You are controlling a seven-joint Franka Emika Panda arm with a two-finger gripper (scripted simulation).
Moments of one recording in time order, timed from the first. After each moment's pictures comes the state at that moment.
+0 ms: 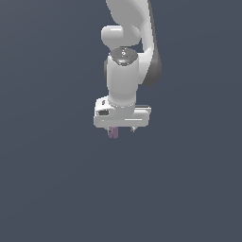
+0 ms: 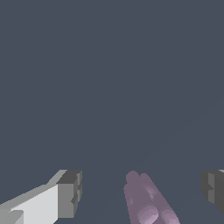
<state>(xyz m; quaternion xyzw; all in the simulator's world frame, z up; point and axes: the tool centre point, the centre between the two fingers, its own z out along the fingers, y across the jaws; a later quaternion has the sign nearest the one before) 0.019 0.000 0.191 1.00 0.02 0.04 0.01</state>
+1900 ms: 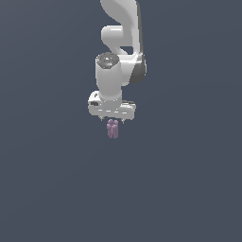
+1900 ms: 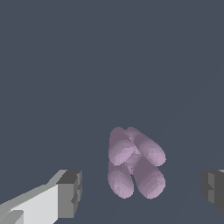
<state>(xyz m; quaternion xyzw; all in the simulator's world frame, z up) -0.067 -0.040 0.149 1.00 -0.08 0.00 0.00</state>
